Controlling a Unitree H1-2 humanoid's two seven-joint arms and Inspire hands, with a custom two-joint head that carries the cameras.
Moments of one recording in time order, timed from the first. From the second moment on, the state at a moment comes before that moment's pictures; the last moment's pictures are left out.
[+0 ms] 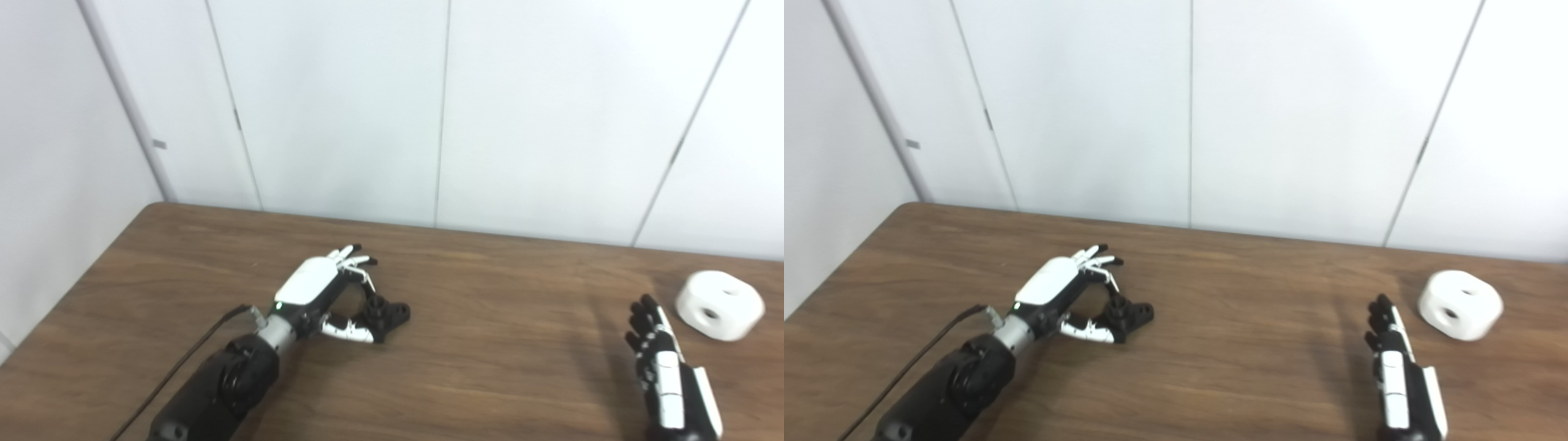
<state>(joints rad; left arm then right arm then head) -0.40 0.43 -0.33 0.37 0.60 -0.28 0.09 0.00 -0.05 -0.06 -0.10 0.03 -0.07 0.00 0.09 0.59</state>
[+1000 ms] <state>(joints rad) -0.42 0.34 -0.40 0.43 0.59 -0.41 0.09 0.03 -0.04 -0.03 -0.33 -0.04 0.04 -0.02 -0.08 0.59</state>
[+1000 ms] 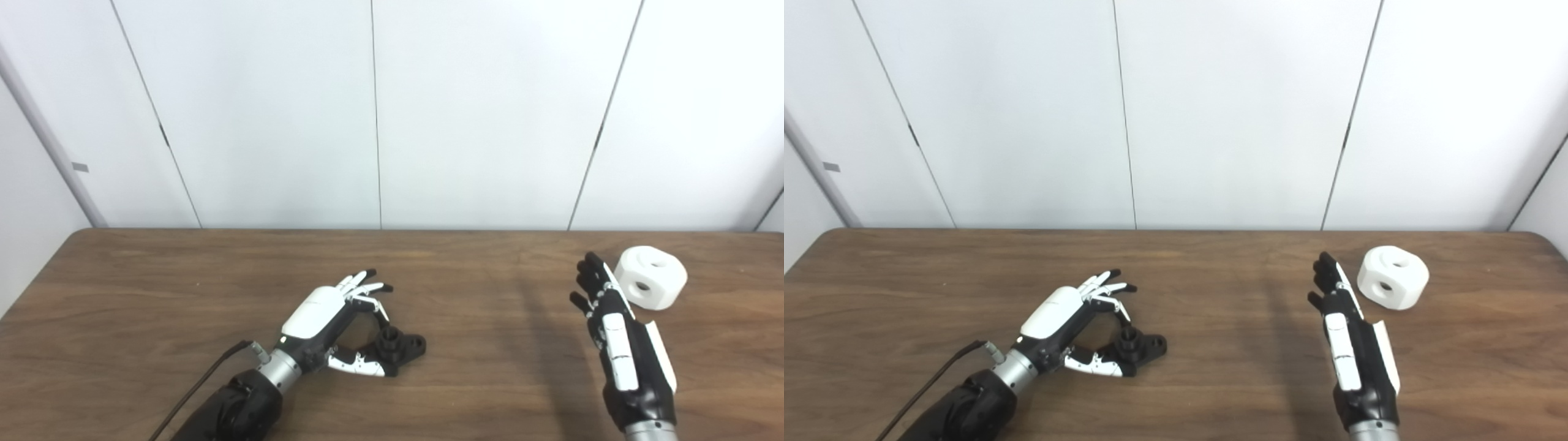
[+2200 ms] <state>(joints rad) -0.42 0.38 -0.40 0.44 0.54 -0.48 -0.01 -0.12 -0.38 -0.32 -0.41 -0.34 0.27 -0.05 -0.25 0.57</state>
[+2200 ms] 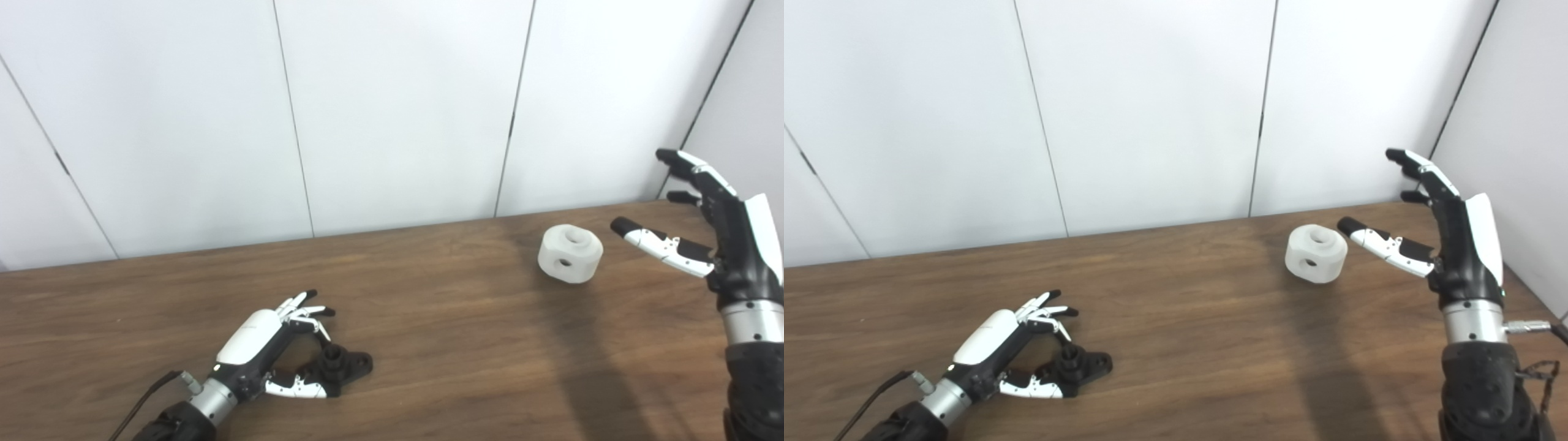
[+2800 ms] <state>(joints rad) -0.43 0.41 -0.43 0.45 0.50 -0.48 -0.01 -0.17 -0.47 -0.28 -0.13 -0.34 0.25 -0.03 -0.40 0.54</state>
